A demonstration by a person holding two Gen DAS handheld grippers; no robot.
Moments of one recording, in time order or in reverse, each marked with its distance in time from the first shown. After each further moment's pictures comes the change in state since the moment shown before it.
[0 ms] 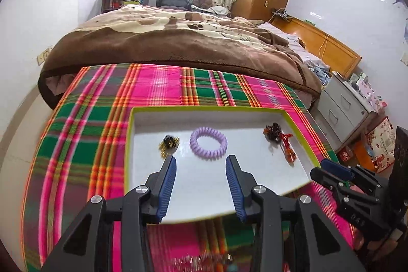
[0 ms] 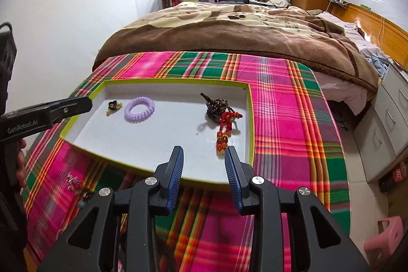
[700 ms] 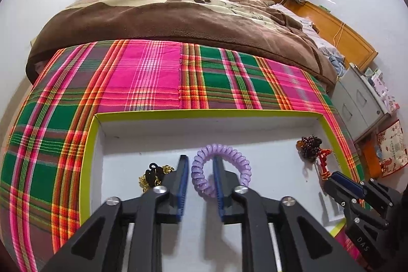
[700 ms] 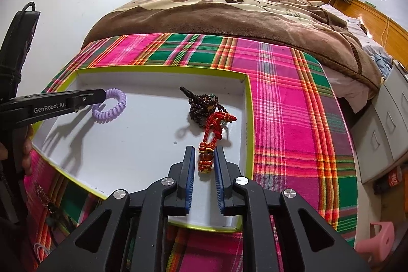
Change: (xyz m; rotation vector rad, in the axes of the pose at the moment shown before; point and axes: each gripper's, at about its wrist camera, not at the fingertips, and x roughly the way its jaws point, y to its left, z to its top) left arm 0.109 0.006 0.033 -0.032 0.133 0.017; right arm 0.061 -0.012 0.018 -0.034 0.099 -0.053
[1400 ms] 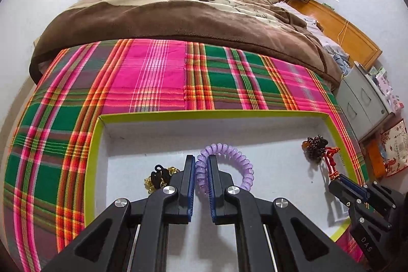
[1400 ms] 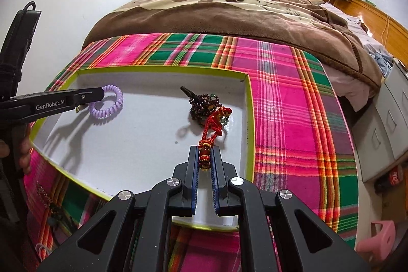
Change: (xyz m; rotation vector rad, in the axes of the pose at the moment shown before) left arm 0.006 0.003 0.003 0.002 0.022 0.039; right arm 0.001 0.000 -0.001 0.010 0.012 0.012
